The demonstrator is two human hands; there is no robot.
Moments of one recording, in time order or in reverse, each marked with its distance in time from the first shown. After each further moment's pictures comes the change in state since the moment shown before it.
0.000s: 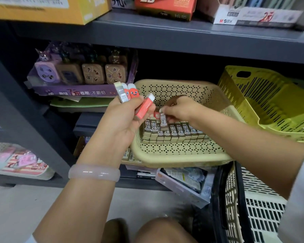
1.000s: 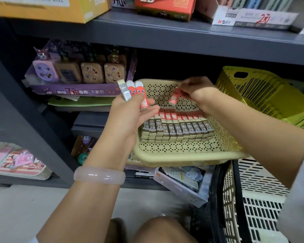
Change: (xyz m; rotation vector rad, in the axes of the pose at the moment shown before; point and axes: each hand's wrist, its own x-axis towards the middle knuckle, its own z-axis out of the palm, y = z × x) left_hand -0.008 -0.006 0.003 0.184 -0.041 0.114; right_hand 0.009 -0.013 -0.038 0.354 0.281 -0.110
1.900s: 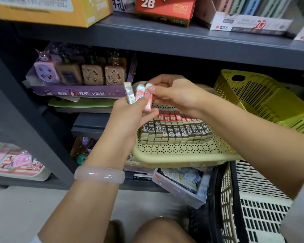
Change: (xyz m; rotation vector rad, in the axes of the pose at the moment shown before) left_hand 0.003 -0.003 -0.002 0.061 -0.050 0.015; right_hand -0.034 -0.020 0.025 0.082 -0.540 -0.190
